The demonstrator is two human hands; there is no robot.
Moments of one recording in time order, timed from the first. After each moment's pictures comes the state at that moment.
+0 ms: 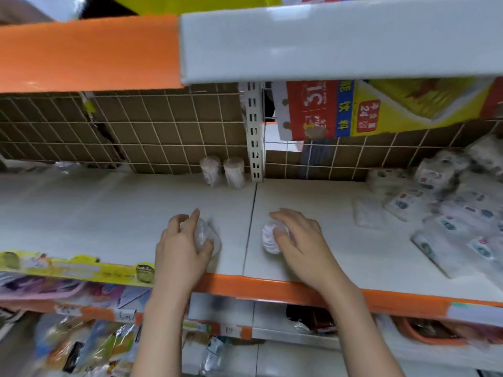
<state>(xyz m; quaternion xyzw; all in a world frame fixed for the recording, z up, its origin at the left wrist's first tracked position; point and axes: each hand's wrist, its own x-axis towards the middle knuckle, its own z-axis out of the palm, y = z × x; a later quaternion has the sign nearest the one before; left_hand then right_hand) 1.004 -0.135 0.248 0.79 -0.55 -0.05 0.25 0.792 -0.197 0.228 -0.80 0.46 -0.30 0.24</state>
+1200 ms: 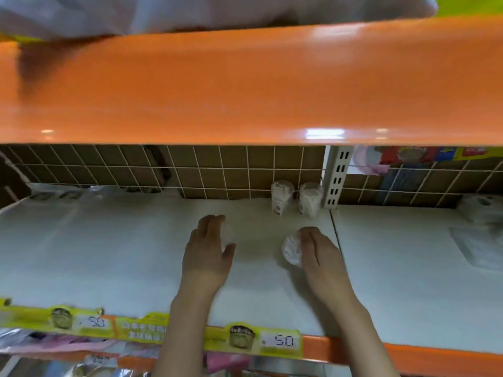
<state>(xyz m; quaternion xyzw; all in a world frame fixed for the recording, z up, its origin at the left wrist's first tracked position) 1.181 -0.202 0.231 0.73 -0.61 -0.07 0.29 0.977 -0.235 0.210 -0.71 0.52 -0.41 0.23</state>
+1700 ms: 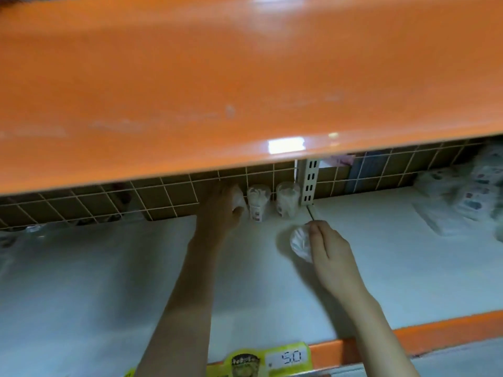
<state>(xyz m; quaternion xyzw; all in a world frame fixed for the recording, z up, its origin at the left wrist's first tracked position) 1.171 -0.334 0.238 0.63 -0.74 -0.04 0.23 0.960 -0.245 0.207 -0.66 0.59 -0.44 0.17</state>
